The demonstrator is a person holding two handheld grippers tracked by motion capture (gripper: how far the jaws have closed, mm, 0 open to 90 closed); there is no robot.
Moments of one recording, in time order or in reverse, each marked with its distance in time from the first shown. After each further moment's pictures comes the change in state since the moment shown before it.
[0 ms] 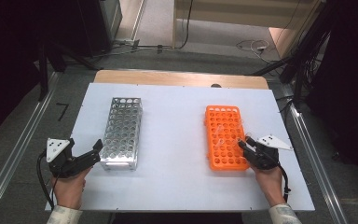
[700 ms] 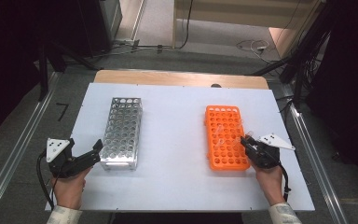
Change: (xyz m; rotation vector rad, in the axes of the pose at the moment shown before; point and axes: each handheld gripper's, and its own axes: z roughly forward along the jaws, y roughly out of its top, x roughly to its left) left arm -0.001 0.000 0.000 -0.003 0.001 -0.001; right arm -0.001 0.005 -0.003 -0.030 -0.017 0.018
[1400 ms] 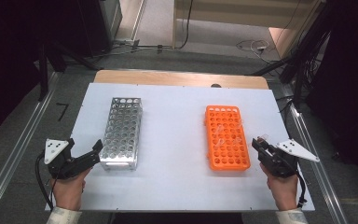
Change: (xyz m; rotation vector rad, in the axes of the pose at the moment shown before) left arm -0.004 0.002 -0.007 -0.014 -0.024 -0.005; right arm -0.004 0.007 -0.055 -0.075 0.003 0.041
